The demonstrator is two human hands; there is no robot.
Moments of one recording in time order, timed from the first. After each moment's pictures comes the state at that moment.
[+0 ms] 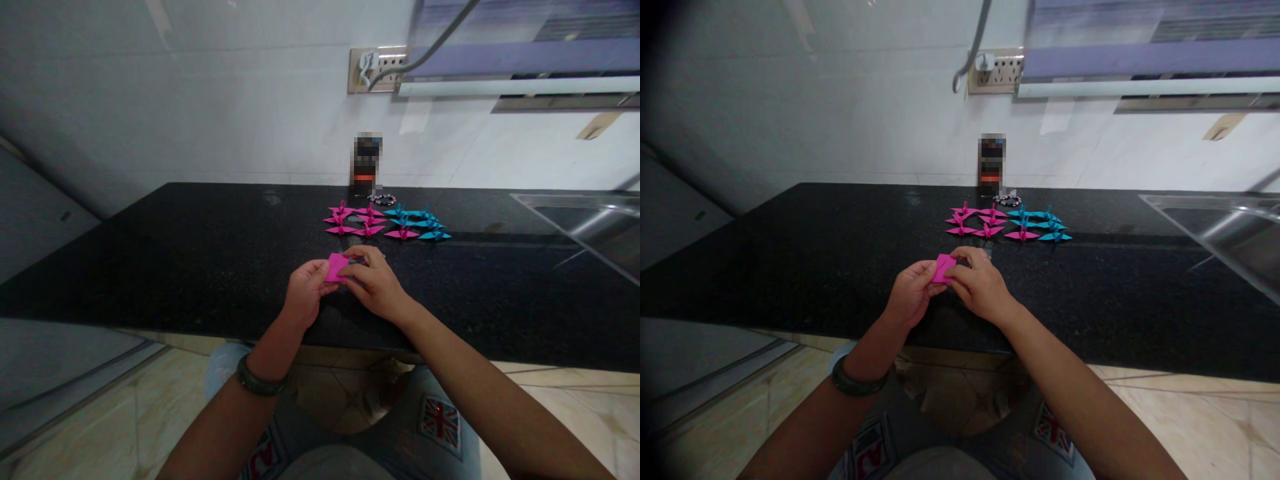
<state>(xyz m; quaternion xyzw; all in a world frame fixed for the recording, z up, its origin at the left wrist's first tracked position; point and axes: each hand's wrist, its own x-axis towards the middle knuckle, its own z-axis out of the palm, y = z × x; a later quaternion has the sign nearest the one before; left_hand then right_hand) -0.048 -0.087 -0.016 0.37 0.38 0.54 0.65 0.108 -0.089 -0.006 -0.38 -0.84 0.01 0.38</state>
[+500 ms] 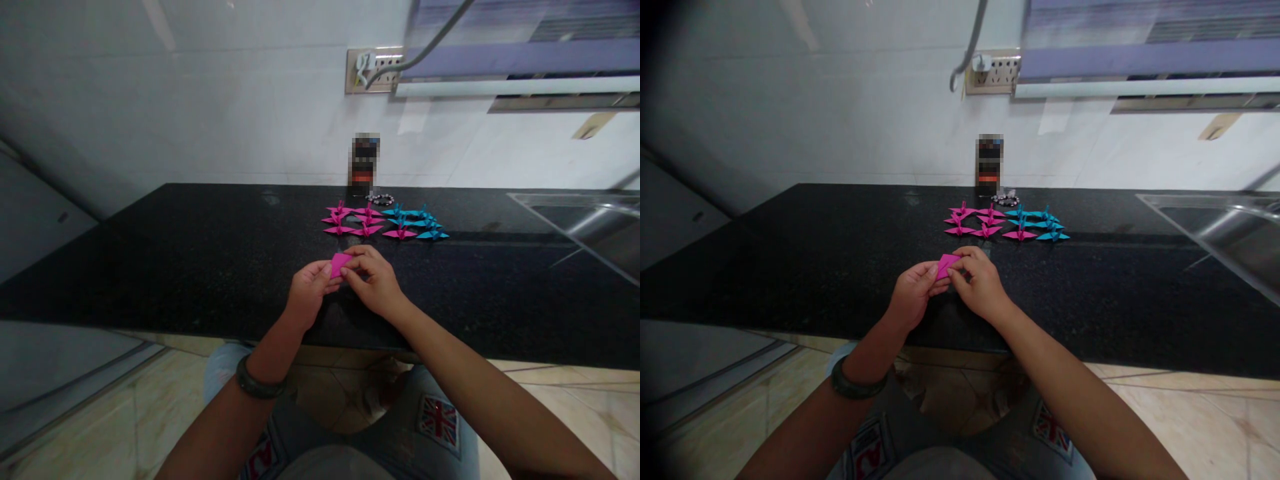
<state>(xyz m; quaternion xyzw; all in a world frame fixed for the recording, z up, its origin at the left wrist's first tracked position) -0.046 -0.089 -0.022 0.45 0.39 0.51 0.62 0.099 -0.089 -0.007 -0.41 -0.76 0.13 0.49</state>
